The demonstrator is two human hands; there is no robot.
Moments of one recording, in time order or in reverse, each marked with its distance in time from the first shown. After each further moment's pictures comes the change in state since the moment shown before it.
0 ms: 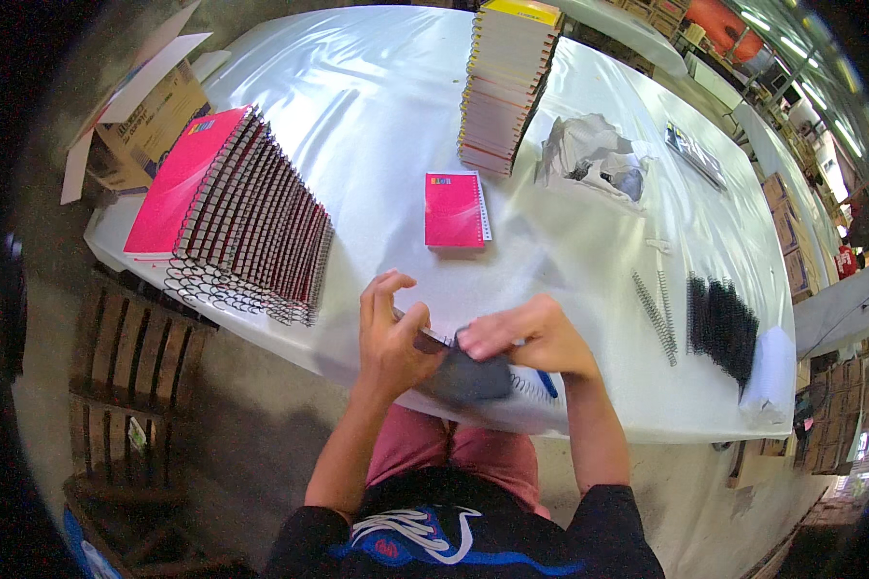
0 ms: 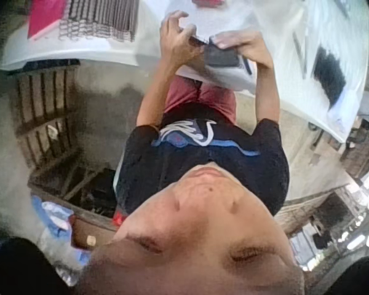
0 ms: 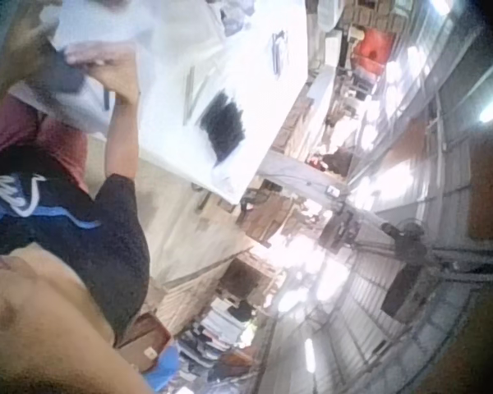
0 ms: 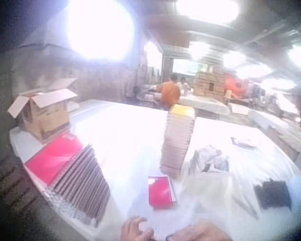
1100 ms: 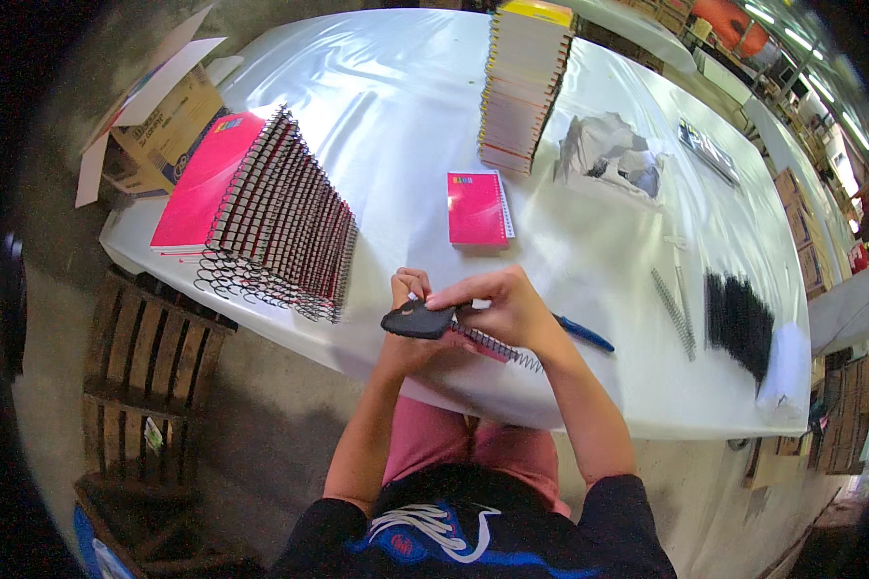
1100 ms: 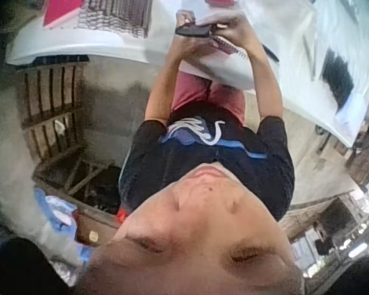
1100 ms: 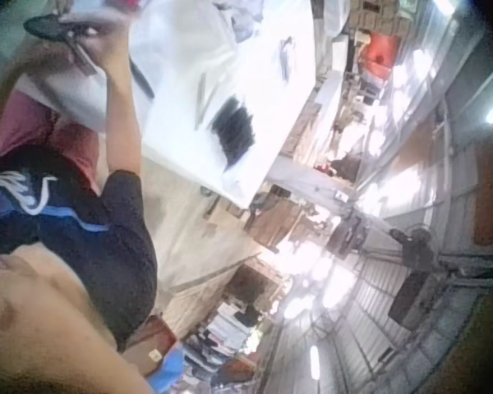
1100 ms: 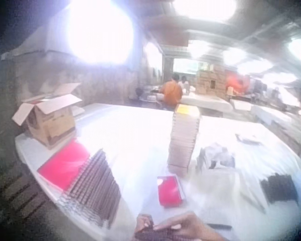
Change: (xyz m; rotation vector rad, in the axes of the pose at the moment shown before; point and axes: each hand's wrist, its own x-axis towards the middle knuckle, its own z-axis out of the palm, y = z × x) left_hand -0.011 -0.041 0.022 -0.582 -0.032 -0.234; right_hand 0.051 0.021 0.037 -0.223 0.128 0.071
